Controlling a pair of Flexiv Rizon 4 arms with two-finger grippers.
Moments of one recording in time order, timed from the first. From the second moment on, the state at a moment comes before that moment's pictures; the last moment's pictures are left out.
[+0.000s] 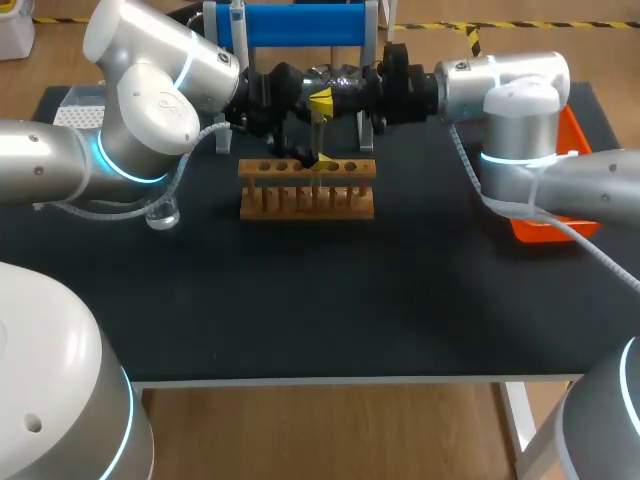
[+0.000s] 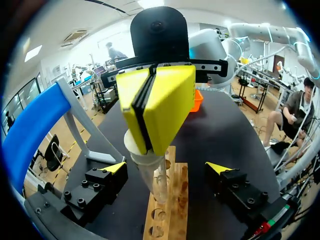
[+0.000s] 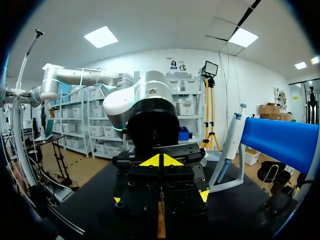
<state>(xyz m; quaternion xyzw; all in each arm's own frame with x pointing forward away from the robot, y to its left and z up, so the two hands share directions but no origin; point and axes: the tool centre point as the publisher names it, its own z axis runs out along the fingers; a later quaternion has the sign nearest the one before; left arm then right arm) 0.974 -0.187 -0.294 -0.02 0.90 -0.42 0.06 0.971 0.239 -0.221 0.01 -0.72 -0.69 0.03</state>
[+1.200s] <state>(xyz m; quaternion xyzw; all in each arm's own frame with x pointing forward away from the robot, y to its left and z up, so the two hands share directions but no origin) 0.974 -0.187 -0.294 -0.02 0.90 -0.42 0.06 0.982 0.221 -0.207 0.04 -0.71 -0.70 -0.01</state>
